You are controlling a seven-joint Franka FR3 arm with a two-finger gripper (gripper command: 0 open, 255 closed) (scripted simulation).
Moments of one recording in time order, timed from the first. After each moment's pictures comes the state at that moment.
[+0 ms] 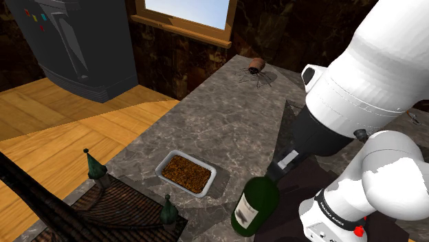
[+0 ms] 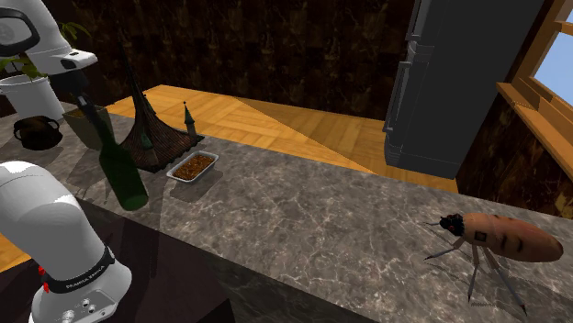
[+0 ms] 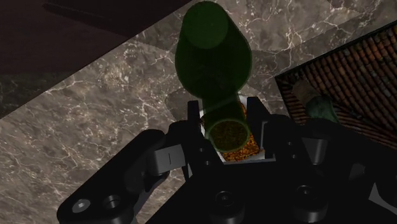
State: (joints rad) arm 0.23 -1.07 0.62 -2.59 0.44 1.67 0.54
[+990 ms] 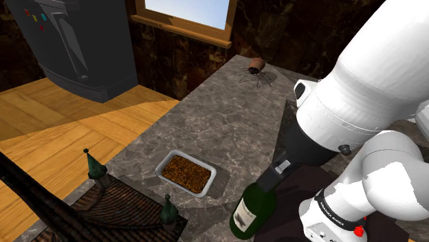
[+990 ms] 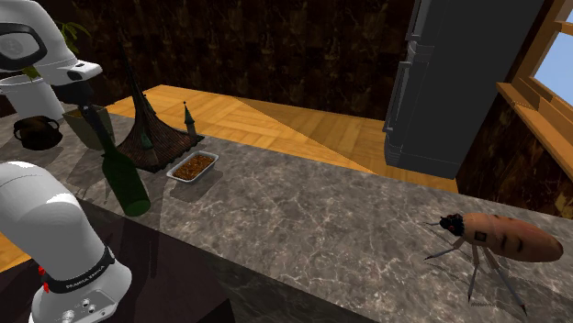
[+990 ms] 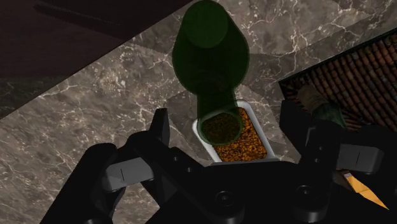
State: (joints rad) arm 0.24 -1.08 0.66 -2.65 0.47 1.73 0.54
